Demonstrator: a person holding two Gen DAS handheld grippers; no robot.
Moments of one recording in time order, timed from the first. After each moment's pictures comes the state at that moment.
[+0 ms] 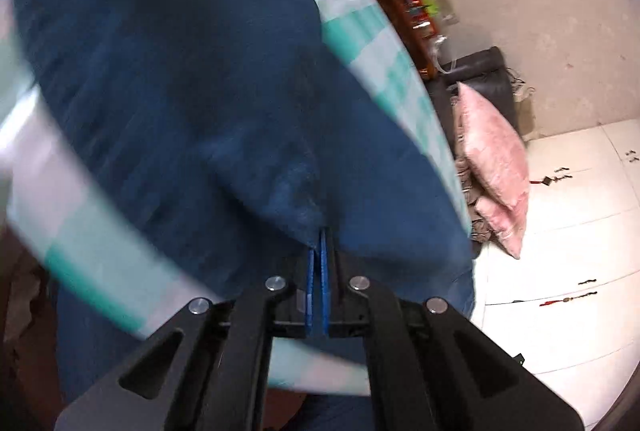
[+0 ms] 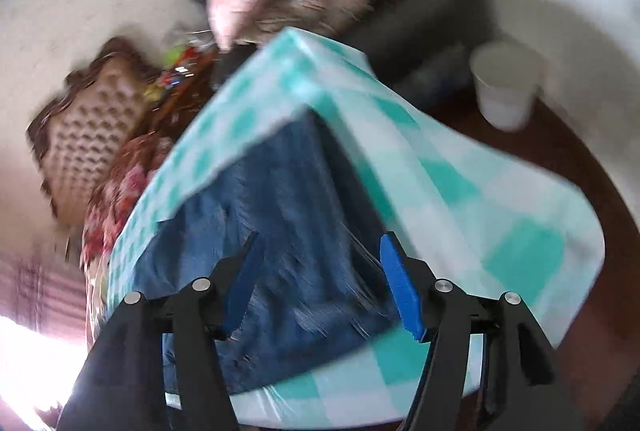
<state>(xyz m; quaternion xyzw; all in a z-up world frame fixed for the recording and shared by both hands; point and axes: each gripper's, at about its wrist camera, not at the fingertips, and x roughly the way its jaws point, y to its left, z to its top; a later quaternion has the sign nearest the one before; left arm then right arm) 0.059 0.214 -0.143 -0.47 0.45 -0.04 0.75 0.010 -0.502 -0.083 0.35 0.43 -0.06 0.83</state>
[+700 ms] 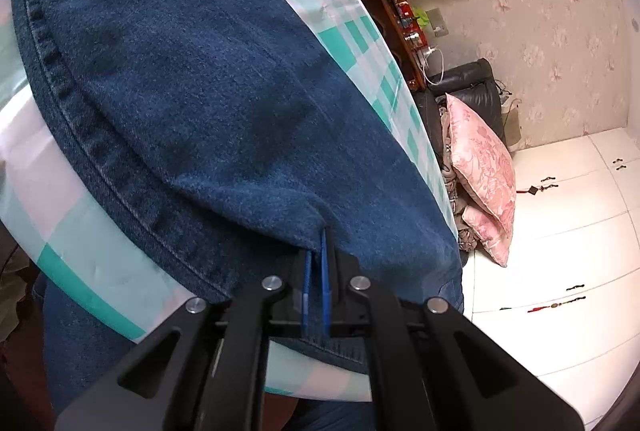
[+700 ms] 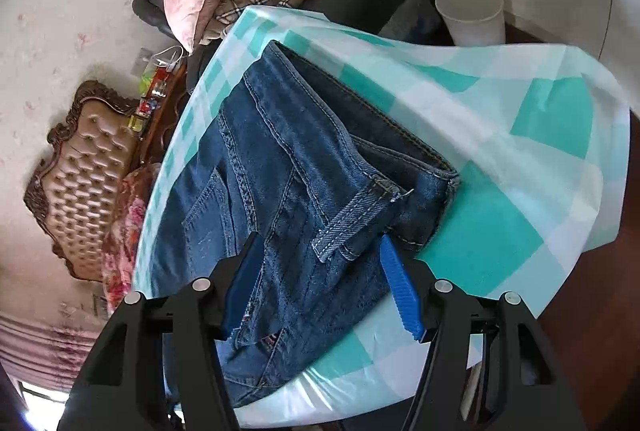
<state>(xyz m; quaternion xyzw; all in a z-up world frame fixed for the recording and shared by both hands) 0.052 0.221 -0.143 -0.49 0.42 -0.05 0.76 0.001 -0.457 -0.114 0.44 0.43 -0.10 0.78</state>
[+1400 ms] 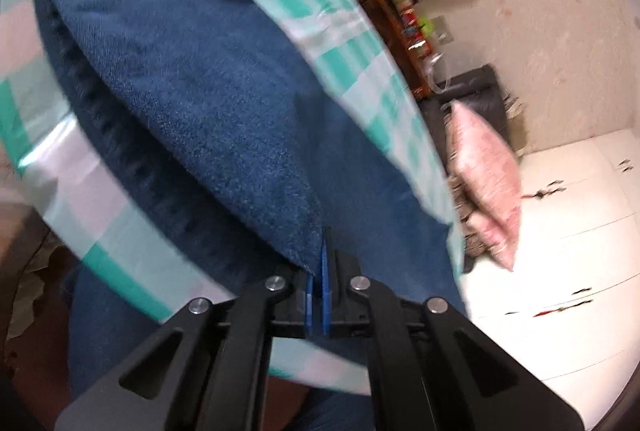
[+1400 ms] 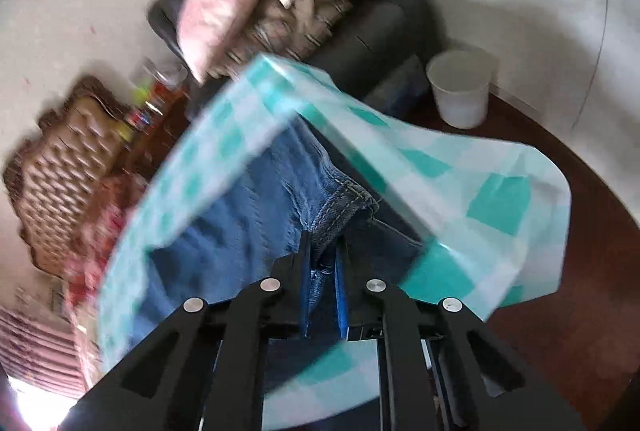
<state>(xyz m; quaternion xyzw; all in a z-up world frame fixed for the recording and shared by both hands) 0.031 0.235 -0.130 -0.48 0.43 -0.03 0.76 -0.009 -0.465 -0.060 0.35 0.41 -0.16 0.83</state>
